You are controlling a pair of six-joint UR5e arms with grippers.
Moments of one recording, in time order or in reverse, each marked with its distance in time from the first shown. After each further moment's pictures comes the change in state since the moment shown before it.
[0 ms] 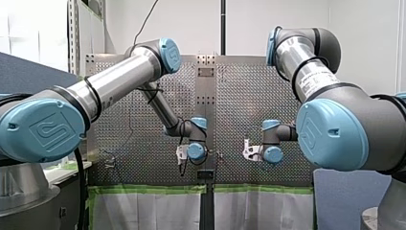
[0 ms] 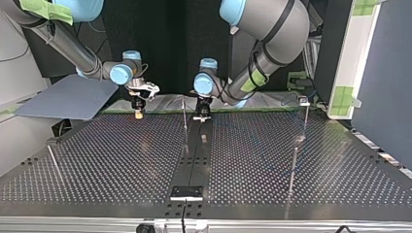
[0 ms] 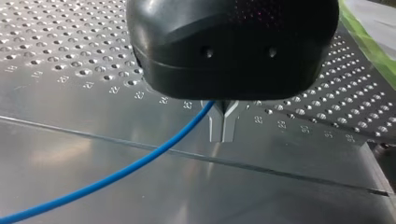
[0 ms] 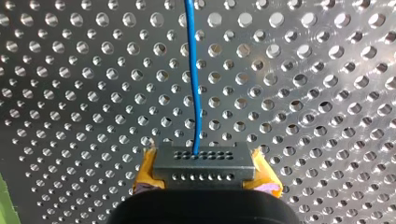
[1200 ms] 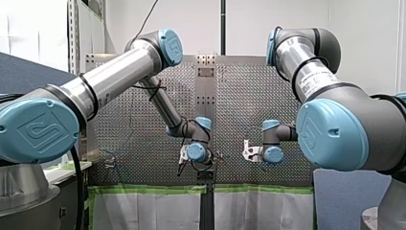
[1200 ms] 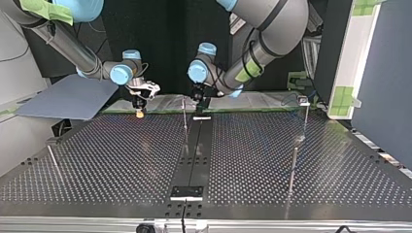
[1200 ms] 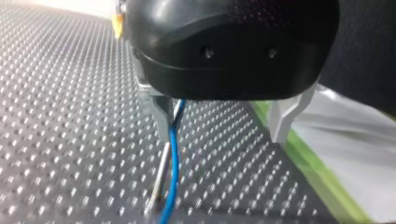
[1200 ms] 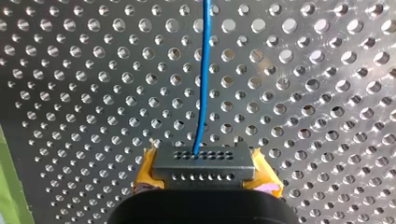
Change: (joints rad) left arm -0.072 0.050 -0.121 -0.069 0.065 0.222; right arm 0.001 0.002 0.000 0.025 -0.009 0.001
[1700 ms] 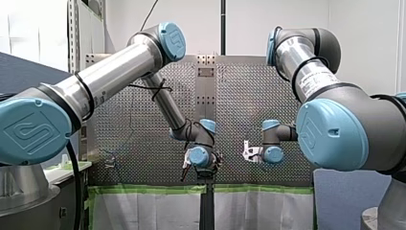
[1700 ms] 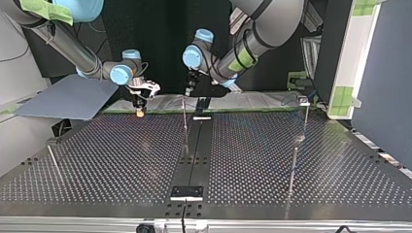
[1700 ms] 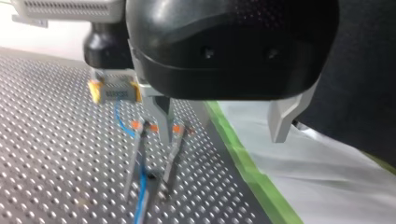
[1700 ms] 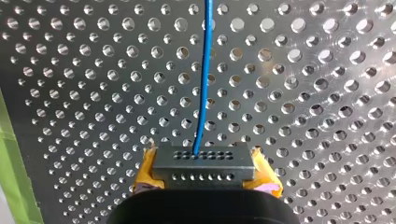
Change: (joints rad) left arm -0.072 0.024 -0.073 0.026 -0.002 0.000; right arm 0.000 0.000 0.000 0.019 0.000 -0.003
